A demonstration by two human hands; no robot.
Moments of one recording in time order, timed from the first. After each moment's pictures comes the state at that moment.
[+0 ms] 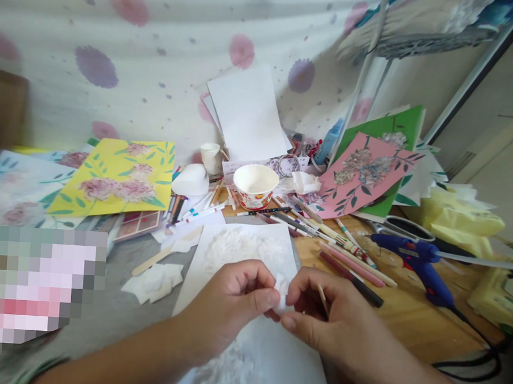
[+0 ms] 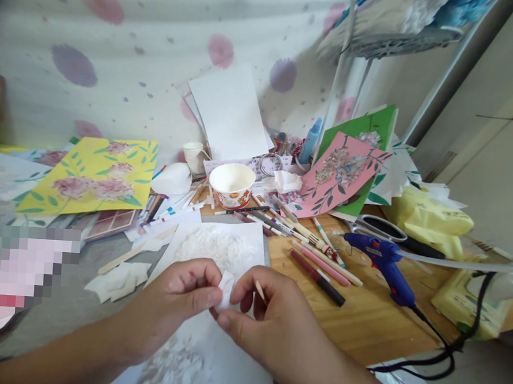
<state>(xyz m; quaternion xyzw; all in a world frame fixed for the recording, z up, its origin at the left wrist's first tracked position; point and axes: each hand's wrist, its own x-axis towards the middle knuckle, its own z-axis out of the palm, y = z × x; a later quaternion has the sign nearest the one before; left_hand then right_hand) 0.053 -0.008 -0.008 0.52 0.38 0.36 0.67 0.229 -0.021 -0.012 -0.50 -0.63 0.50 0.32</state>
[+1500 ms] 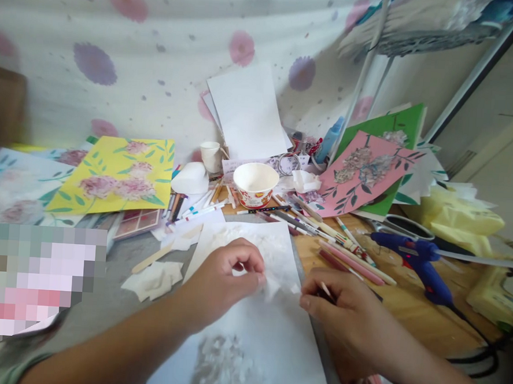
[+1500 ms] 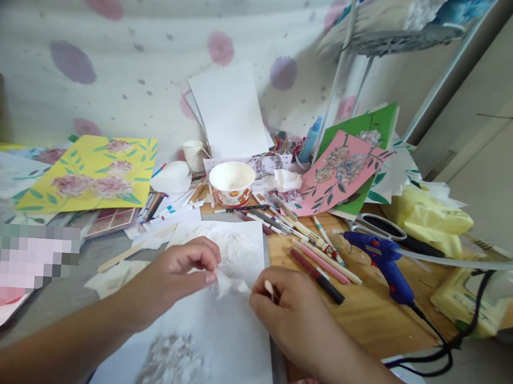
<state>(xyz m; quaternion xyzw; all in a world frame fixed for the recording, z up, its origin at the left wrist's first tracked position) 0.040 0.013 -0.011 0.65 0.45 0.35 0.51 0.250 -0.013 -0.017 -0.53 -0.69 0.42 0.26</state>
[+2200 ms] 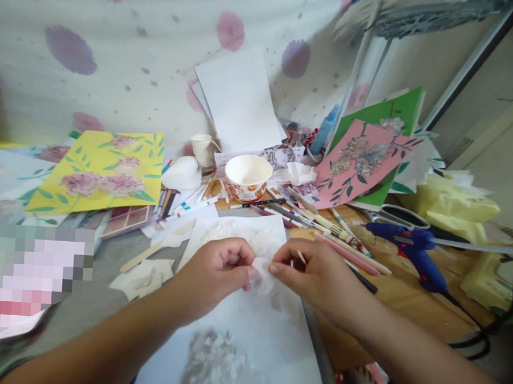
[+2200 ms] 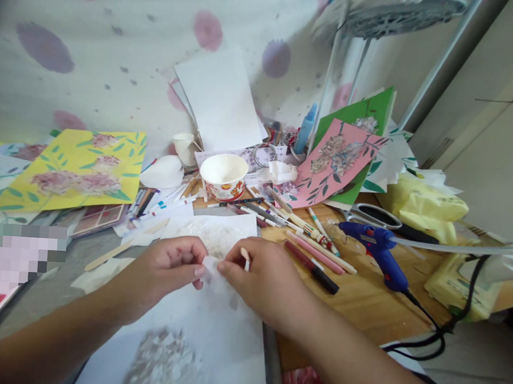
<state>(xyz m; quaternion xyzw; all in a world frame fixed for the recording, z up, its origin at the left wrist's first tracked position) 0.039 0.018 -0.012 0.59 0.45 0.31 0.59 0.230 0.012 -0.006 -0.52 -0.71 0.37 0.32</state>
